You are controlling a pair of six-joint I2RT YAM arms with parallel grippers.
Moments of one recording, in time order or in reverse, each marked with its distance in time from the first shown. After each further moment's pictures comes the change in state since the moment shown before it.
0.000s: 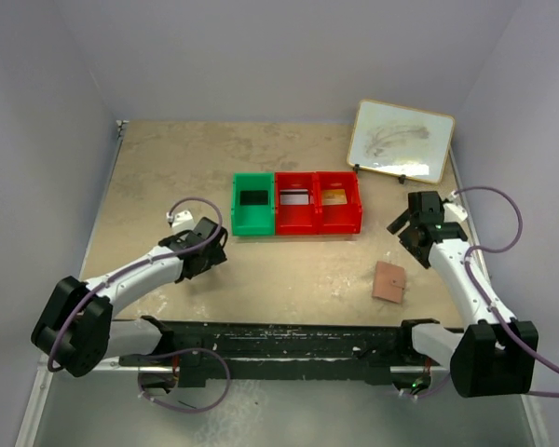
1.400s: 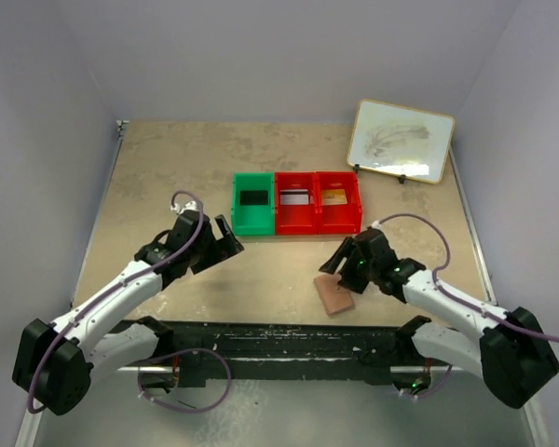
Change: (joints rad) left arm 0.077 -0.249 0.005 0.104 0.482 0.078; right arm 0.433 -0.092 -0.393 0.383 -0.448 0.289
